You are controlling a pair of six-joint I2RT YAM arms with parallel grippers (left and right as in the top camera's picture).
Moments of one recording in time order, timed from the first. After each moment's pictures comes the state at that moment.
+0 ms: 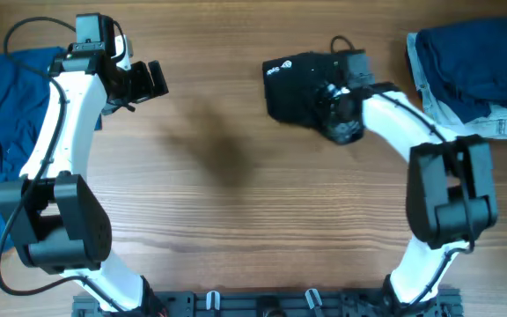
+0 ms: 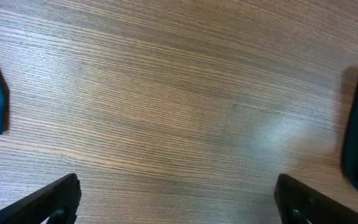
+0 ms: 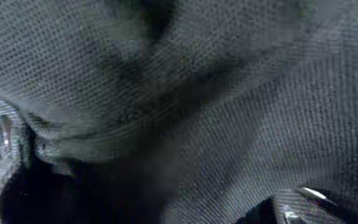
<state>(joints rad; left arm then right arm) 0.06 1.86 1.54 -0.88 0.15 -0.25 0.17 1.98 1.27 -0.46 -0.22 0.91</state>
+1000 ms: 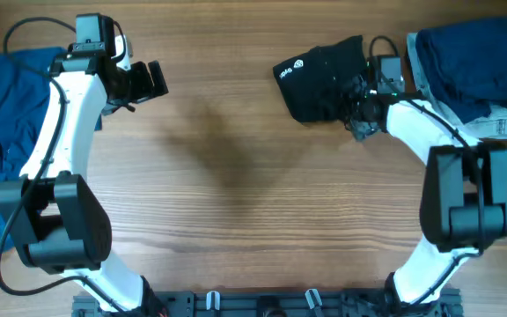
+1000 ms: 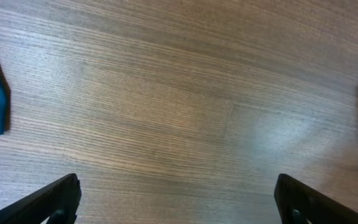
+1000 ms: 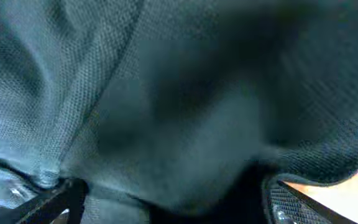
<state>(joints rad) 0.06 1.86 1.54 -0.88 0.14 -0.25 0.08 1.95 1.17 -0.26 -0.14 1.12</state>
